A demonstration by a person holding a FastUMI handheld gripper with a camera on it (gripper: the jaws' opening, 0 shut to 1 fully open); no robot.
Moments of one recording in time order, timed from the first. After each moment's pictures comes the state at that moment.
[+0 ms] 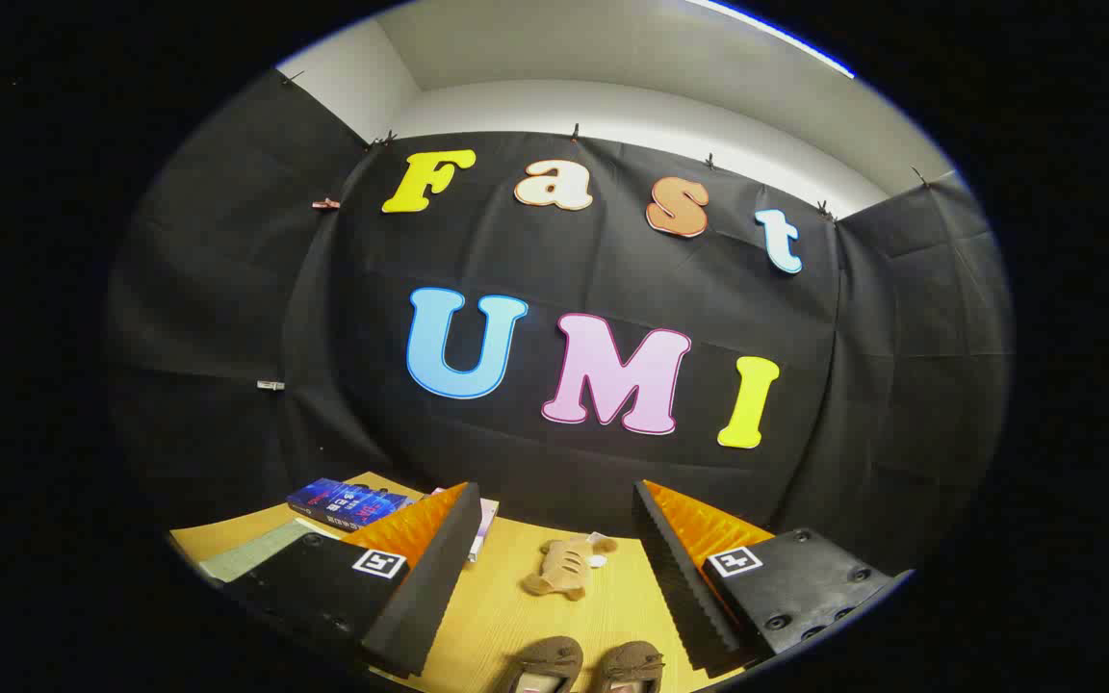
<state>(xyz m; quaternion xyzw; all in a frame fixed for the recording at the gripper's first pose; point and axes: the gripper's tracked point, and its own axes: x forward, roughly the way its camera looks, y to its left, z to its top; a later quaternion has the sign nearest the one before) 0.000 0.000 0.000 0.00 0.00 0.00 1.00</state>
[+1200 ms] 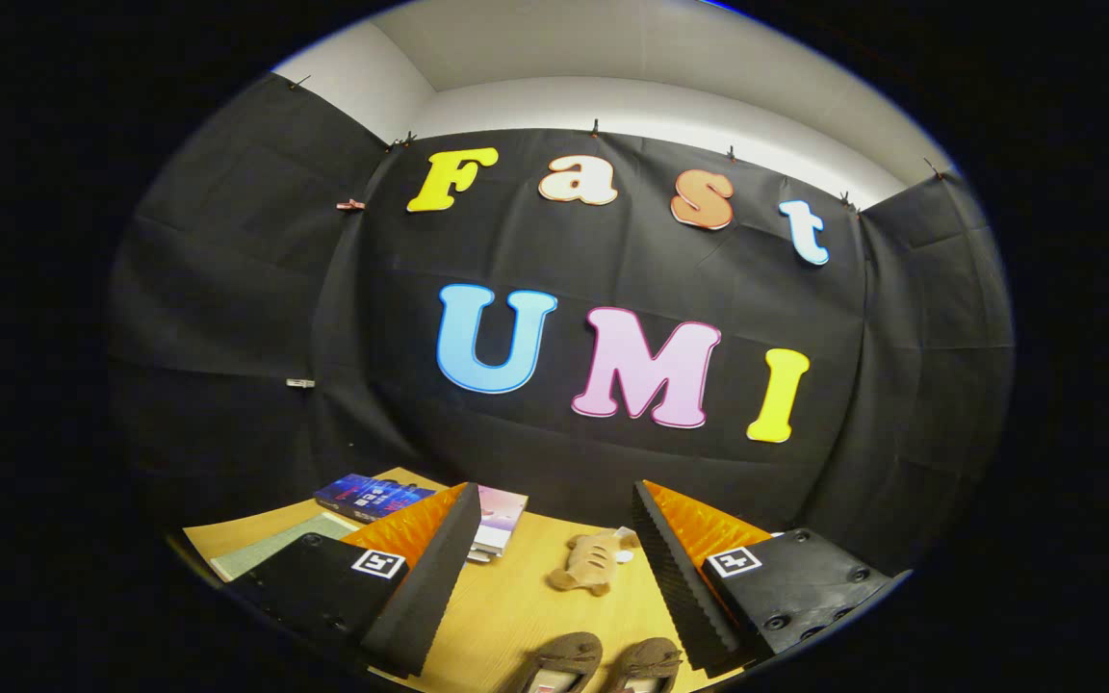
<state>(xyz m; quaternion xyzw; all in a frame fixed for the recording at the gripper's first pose) -0.002 0.027 -0.016 0.02 0.02 0.07 1.00</state>
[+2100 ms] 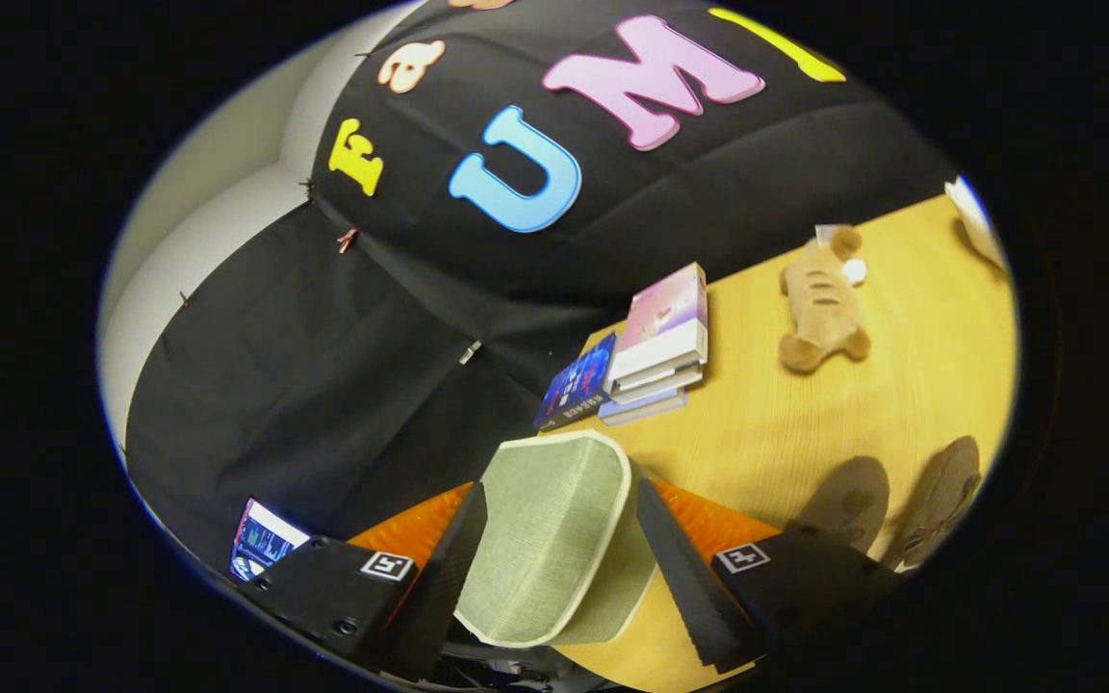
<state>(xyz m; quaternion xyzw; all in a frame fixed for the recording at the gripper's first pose) 0.001 0.093 -0.180 0.42 0.32 0.32 0.79</state>
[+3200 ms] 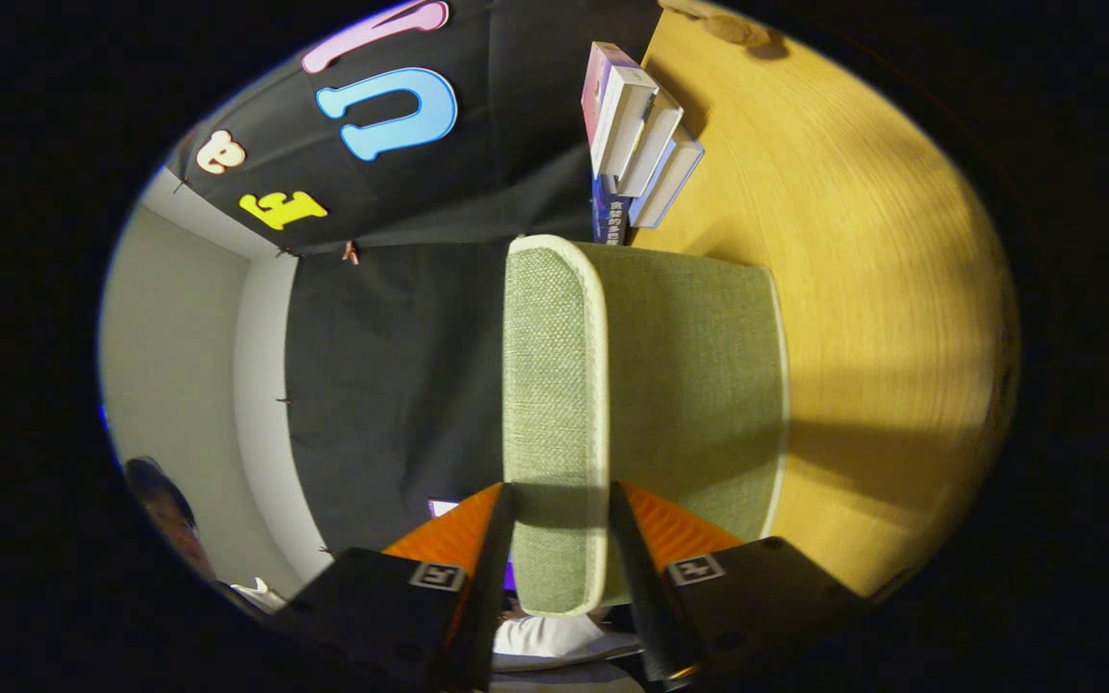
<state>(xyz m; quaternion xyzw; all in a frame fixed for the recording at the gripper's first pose) -0.056 0.189 -0.229 0.60 0.45 0.46 0.49</state>
